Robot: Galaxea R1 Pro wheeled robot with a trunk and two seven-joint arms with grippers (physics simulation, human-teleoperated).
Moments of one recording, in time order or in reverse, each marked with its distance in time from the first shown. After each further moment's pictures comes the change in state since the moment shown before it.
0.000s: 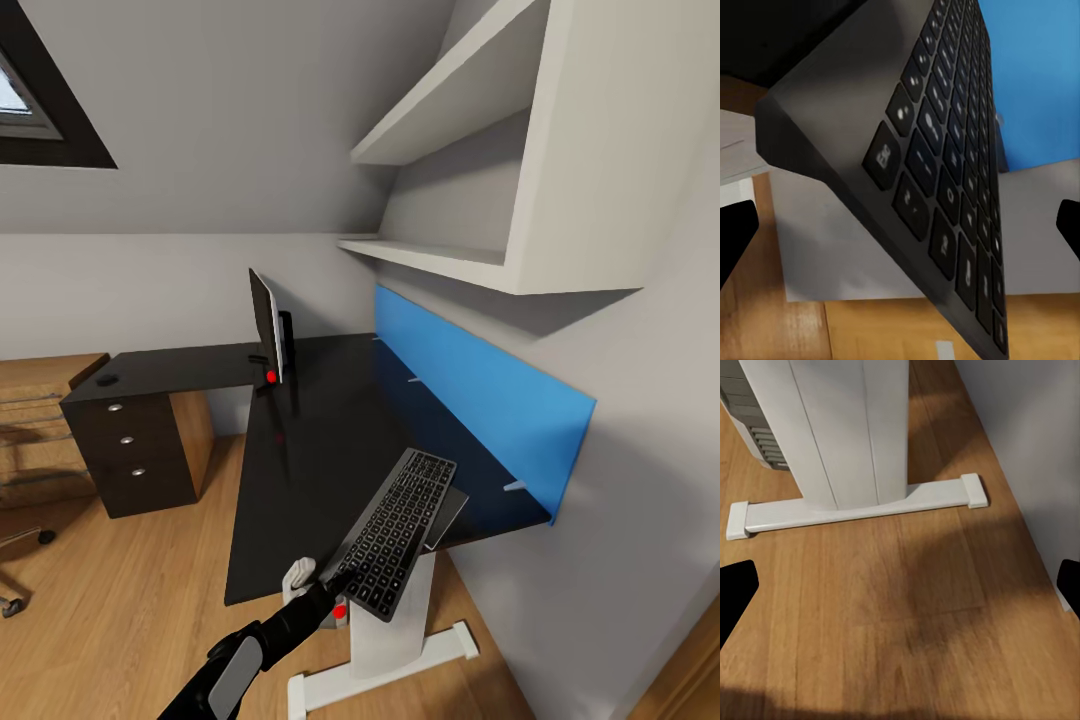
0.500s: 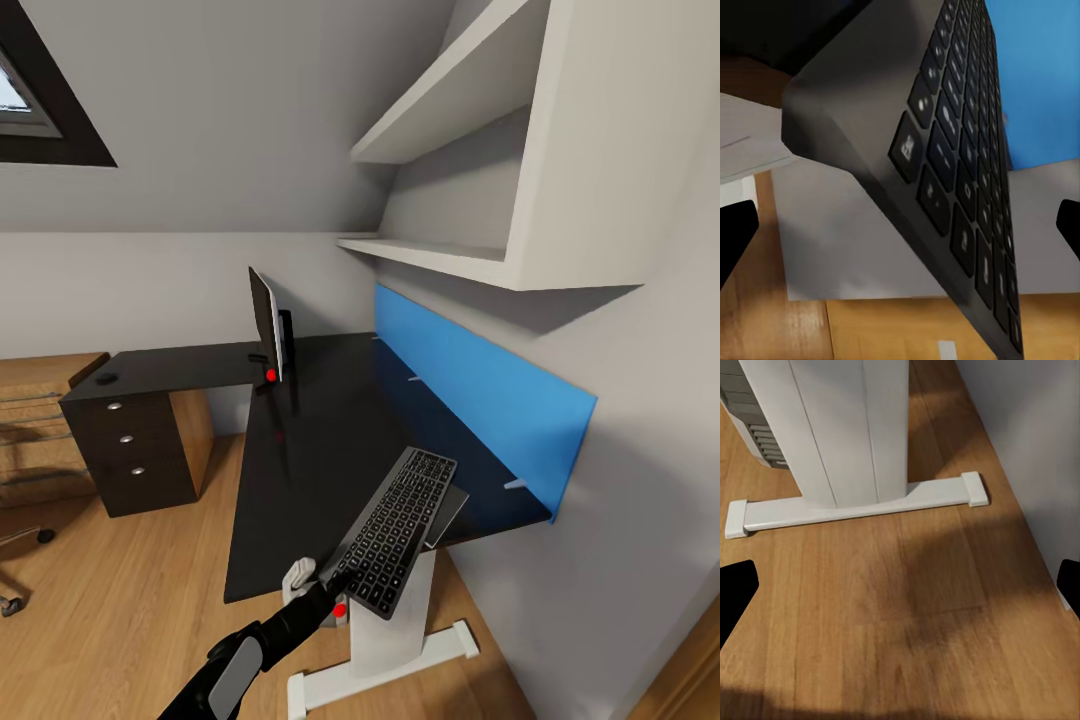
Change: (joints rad) left arm 0.000 0.000 0.000 0.002 0.001 0.000 0.001; right arm 0.000 0.000 0.000 0.000 0.000 0.000 0.000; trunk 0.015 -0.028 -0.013
